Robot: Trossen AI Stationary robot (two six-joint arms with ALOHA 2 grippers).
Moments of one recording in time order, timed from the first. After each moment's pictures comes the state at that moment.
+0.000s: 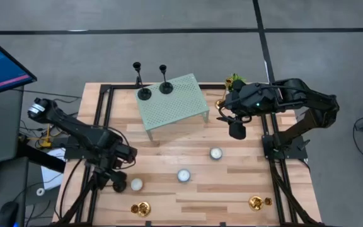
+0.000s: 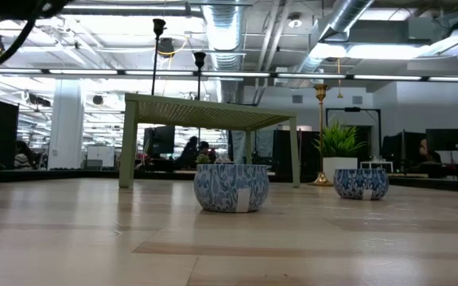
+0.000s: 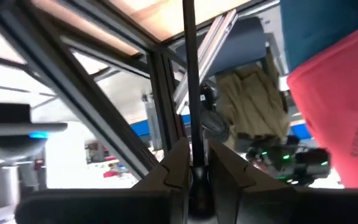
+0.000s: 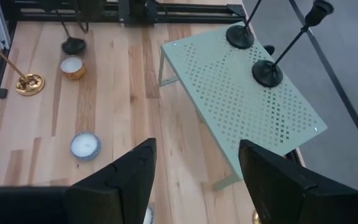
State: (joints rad) left arm -0.43 1.11 0.69 -0.97 1.03 -1.44; right arm 0.12 1.44 1.97 -1.31 0.29 0.07
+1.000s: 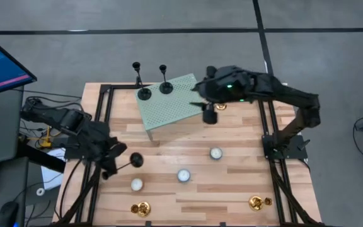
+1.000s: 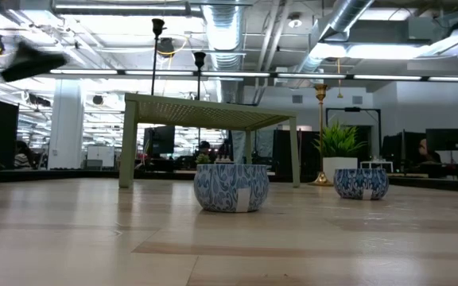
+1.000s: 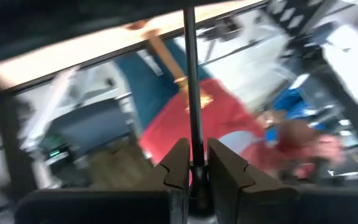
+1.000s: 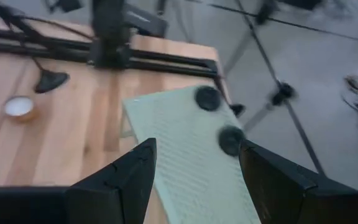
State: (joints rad) left arm -0.39 0.79 0.95 -0.85 0.50 -2.00; right arm -0.07 1.60 1.97 -0.93 0.17 -0.24
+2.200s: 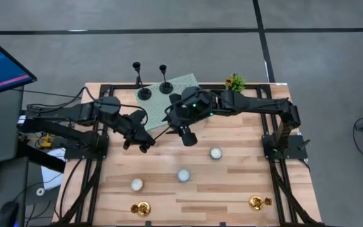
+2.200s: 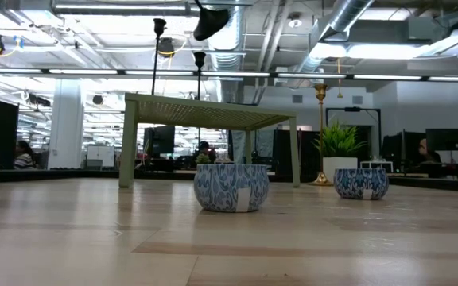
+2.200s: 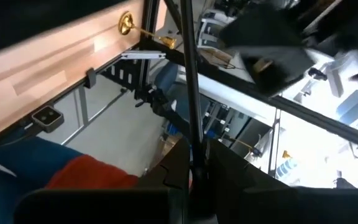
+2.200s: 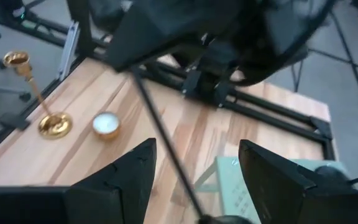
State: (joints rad) left arm -0.04 0.94 0.98 -0.27 0.42 -1.78; right arm 0.01 1.84 1.98 -0.70 -0.17 -0.34
